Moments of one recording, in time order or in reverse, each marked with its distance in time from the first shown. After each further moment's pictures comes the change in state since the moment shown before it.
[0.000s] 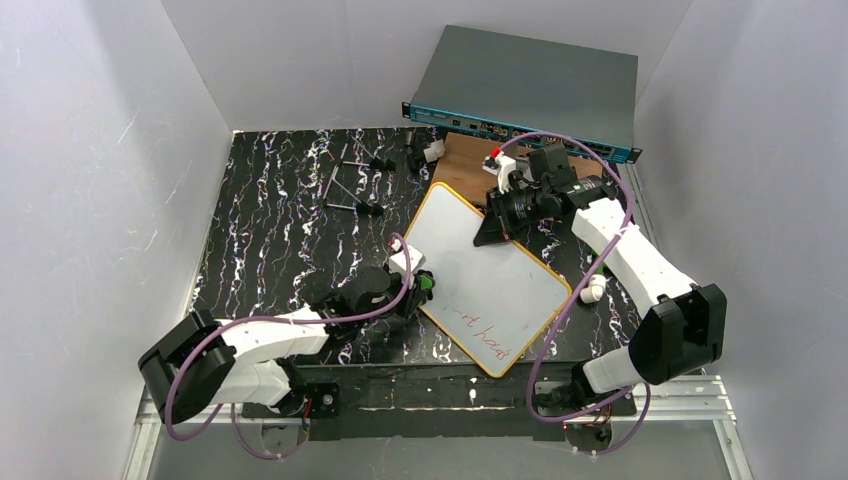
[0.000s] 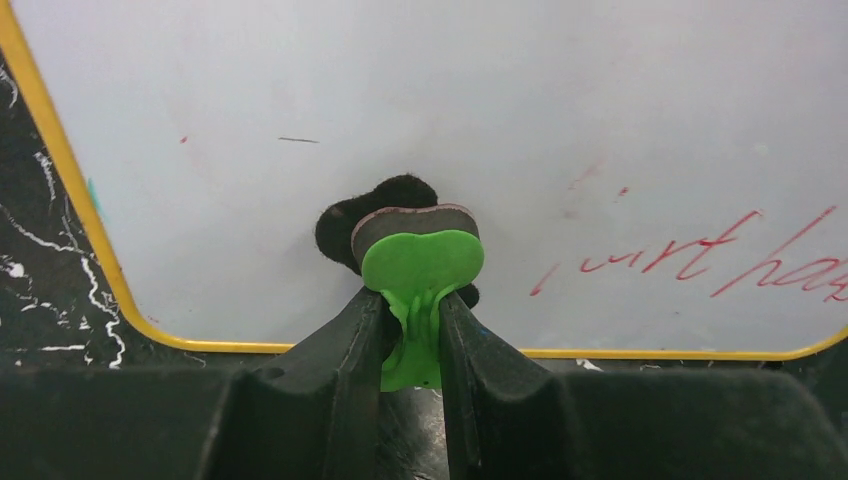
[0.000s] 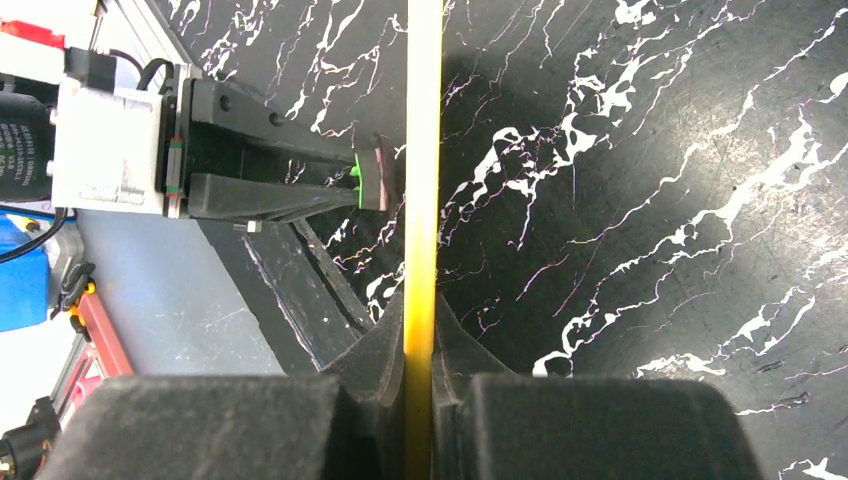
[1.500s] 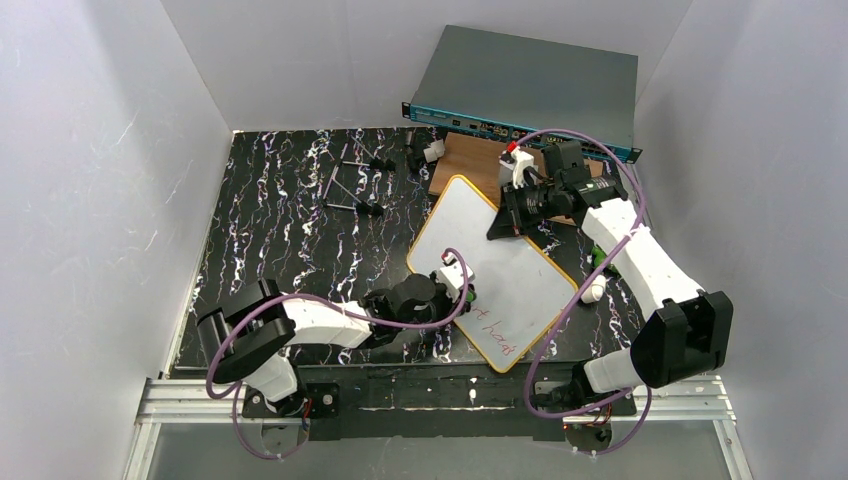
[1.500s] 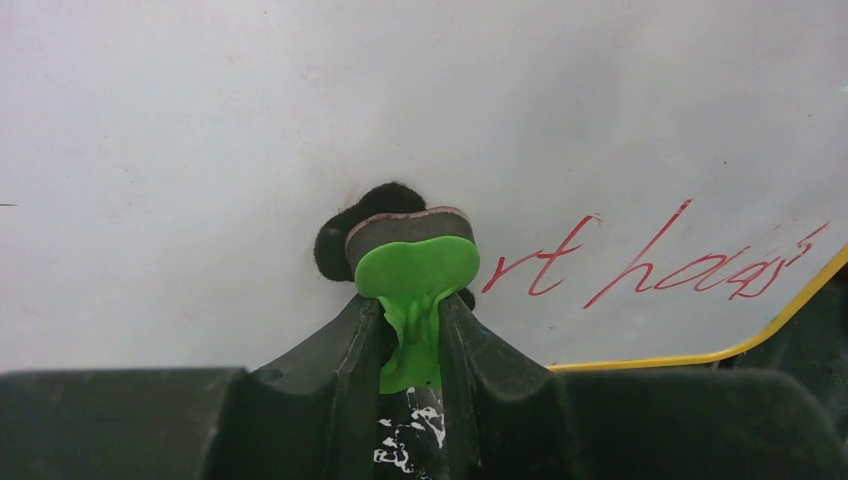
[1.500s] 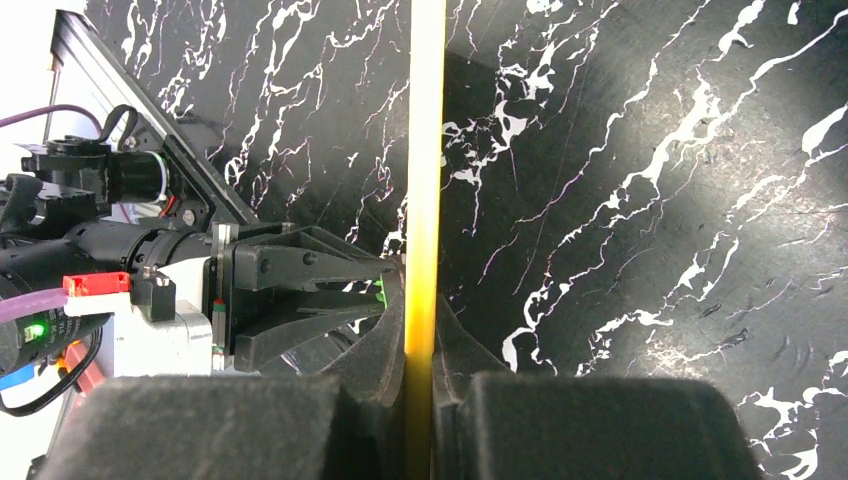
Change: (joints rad) left arm -0.174 0.311 0.172 0.155 0.044 0.064; right arm -0.053 -0.009 -0.001 -0.011 0.067 0.036
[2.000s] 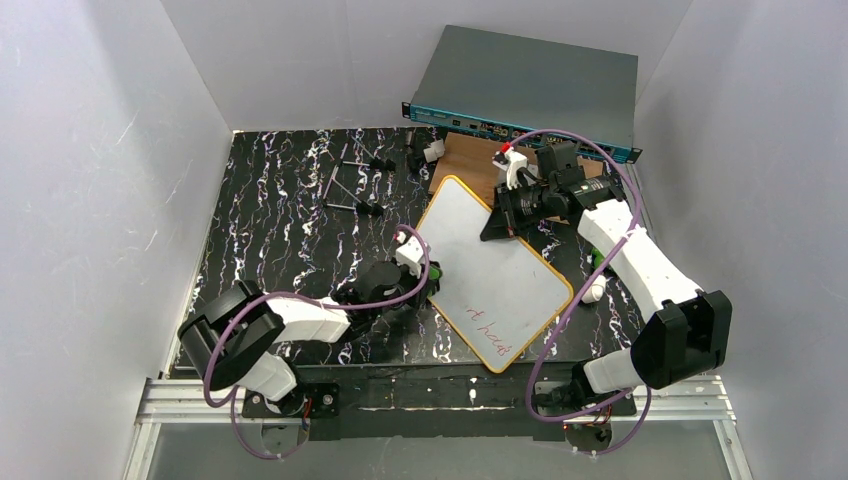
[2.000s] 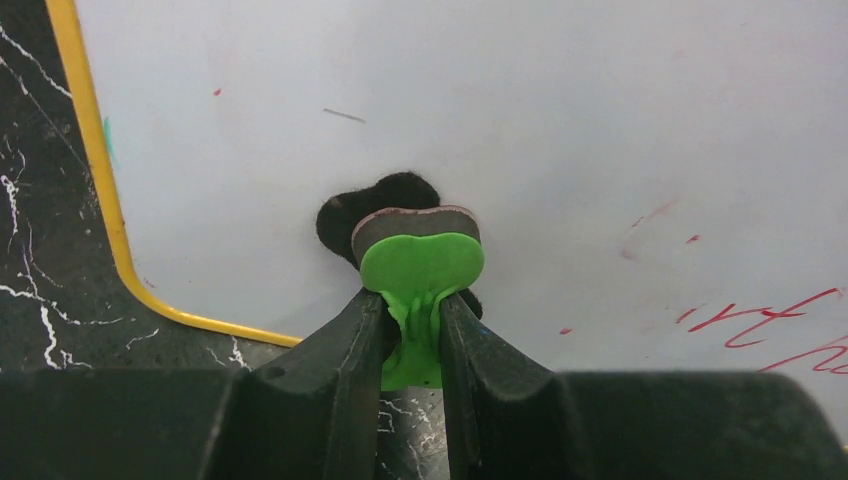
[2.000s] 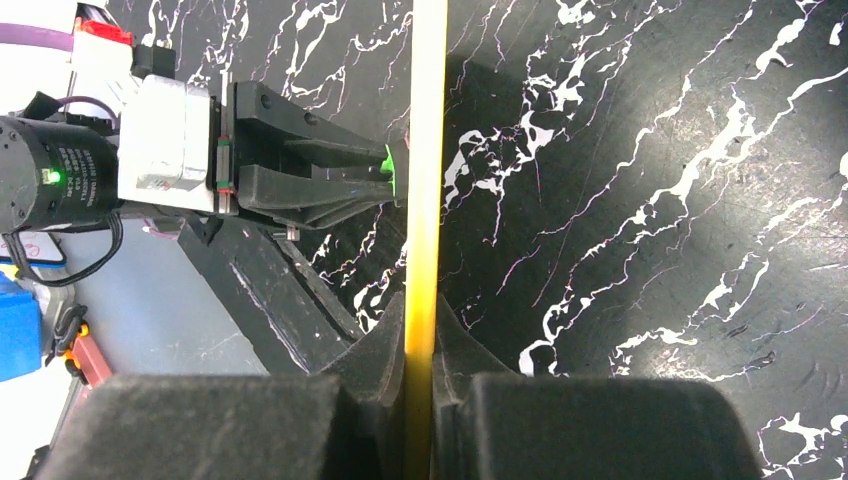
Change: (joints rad) left arm 0.188 -0.066 -0.131 0.103 -0.045 -0.111; right arm 0.027 -0.010 0.000 0.014 -0.007 0.014
